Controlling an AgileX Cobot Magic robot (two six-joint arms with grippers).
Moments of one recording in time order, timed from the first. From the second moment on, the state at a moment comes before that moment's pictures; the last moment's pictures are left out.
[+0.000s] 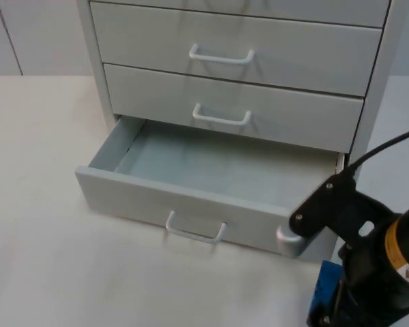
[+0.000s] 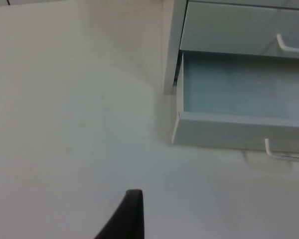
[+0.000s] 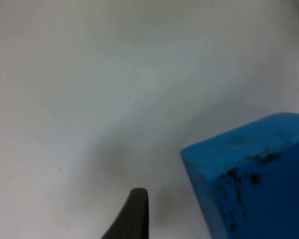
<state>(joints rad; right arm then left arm) 0.80 1.83 -0.67 -0.62 0.21 0.54 -0.24 0.49 -0.50 -0.08 0.70 -0.03</state>
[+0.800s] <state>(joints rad) 0.86 1.71 -0.67 -0.60 0.39 0.55 -0.24 0.49 -0.50 -0.06 0.70 -0.03</state>
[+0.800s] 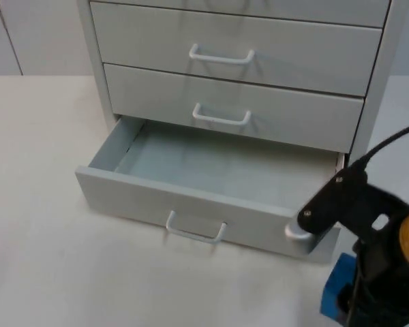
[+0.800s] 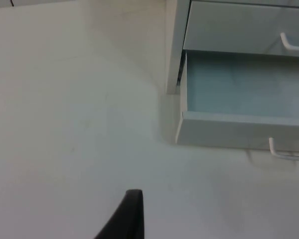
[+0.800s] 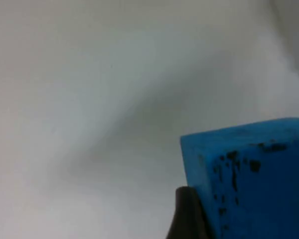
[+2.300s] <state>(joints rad) 0.94 1.89 -1.00 -1.32 0.62 0.93 -0.24 0.49 -0.50 -0.06 0.70 -0.03</state>
